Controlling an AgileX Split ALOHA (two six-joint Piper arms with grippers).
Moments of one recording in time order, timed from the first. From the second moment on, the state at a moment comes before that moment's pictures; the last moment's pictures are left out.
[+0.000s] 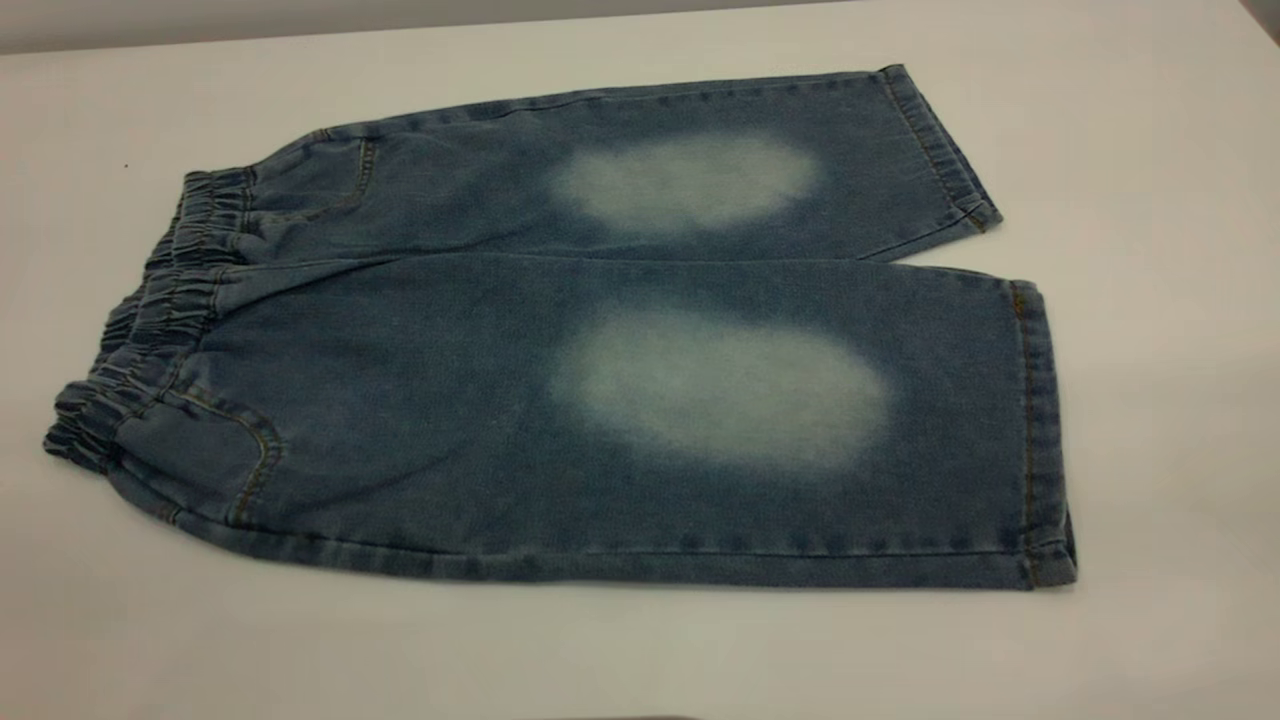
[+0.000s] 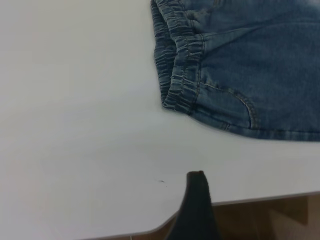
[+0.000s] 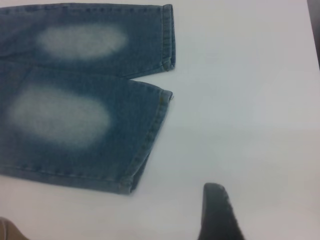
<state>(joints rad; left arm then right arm) -0.04 -0.02 -0.49 -0.04 1.13 0.05 0.09 -0.01 -0.47 0.09 1.13 0.04</state>
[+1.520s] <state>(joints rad) -0.04 0.59 -0.66 0.02 0.91 -0.17 0.09 0.64 -0.51 0.30 0.84 -0.12</state>
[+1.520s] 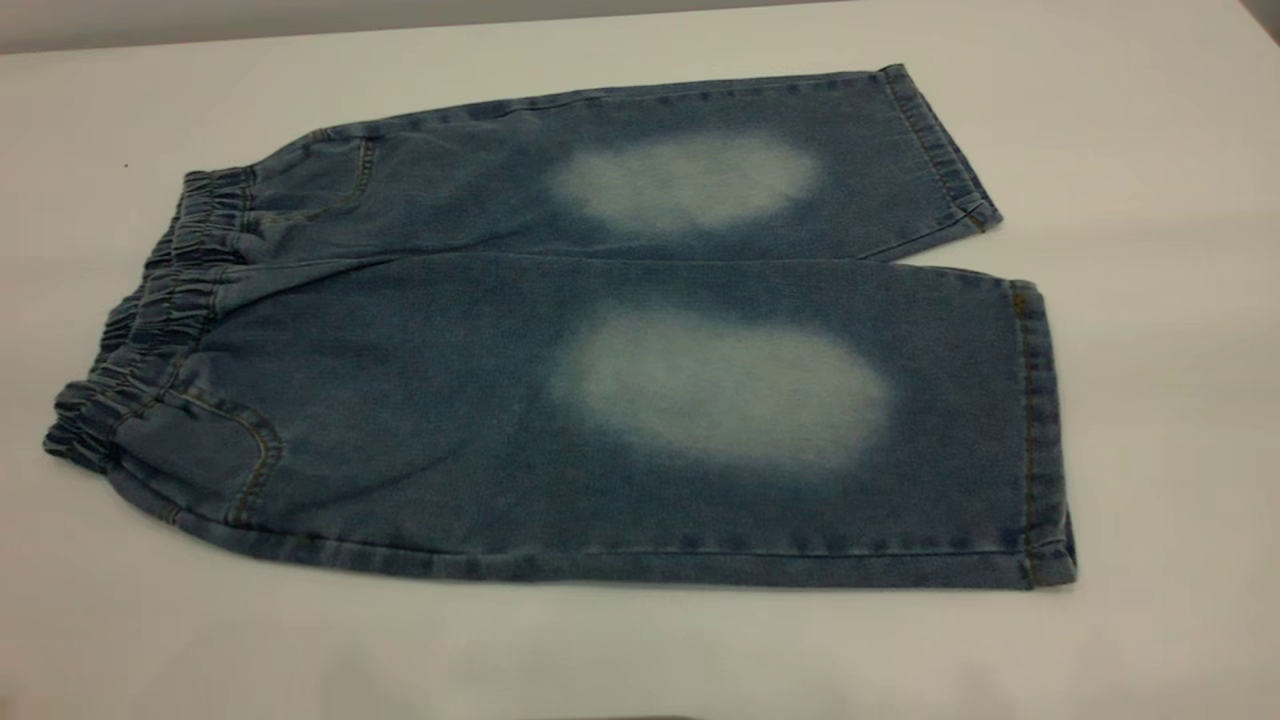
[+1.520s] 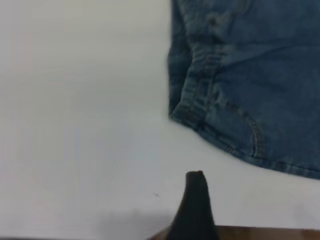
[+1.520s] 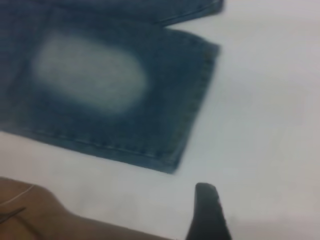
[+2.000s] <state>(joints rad) -0.04 1.34 -0.69 0.18 0.53 -0.47 0.09 1.22 -0.52 0.75 0.55 -0.50</state>
